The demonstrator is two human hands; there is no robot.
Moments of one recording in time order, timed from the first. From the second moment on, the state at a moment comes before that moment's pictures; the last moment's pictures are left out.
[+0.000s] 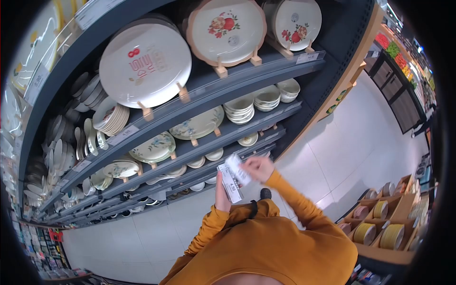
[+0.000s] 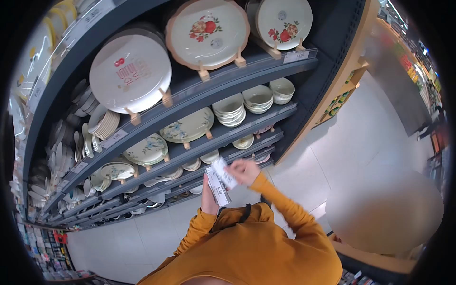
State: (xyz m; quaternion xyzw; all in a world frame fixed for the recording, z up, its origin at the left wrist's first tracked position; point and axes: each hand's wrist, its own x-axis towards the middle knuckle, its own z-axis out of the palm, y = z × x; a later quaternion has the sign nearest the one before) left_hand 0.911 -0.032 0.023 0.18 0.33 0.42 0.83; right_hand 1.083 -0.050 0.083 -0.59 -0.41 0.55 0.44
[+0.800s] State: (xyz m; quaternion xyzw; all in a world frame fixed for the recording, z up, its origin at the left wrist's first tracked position) left_hand 1.068 -0.118 0.024 0.21 0.35 0.17 0.89; right_hand 1.340 0.062 0.023 -0.67 -0.67 0.12 0.29
